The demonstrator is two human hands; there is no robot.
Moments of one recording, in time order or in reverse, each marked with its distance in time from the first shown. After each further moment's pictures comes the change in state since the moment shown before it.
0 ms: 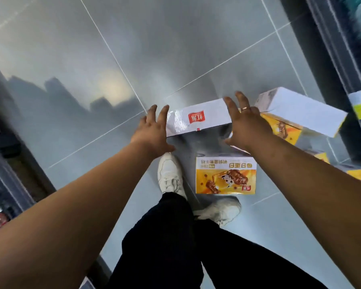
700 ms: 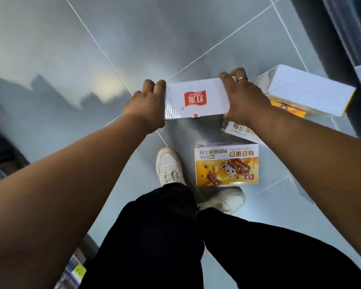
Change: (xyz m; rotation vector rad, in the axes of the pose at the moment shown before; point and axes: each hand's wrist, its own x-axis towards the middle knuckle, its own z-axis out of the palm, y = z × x) left_hand 0.055 0.002 0.005 0.173 0.177 0.145; right_hand 0.044 0.010 0.032 0.108 0.096 -0.053
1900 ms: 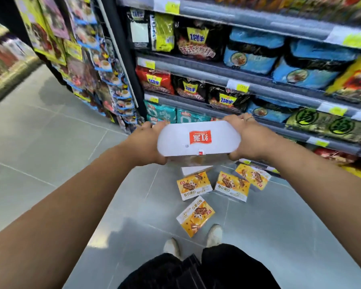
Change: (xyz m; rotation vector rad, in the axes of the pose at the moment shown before) left_hand -0.359 0.203 -0.517 0.146 0.096 0.726; right_hand -0.532 -0.076 -0.450 0.310 0.370 0.554
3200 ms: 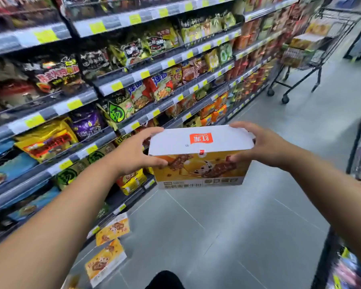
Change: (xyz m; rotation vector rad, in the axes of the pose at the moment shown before) left_hand -0.061 0.701 0.141 -0.229 -0.479 1.024; right_hand -0.634 0.410 -0.007 0.838 0.817 0.860
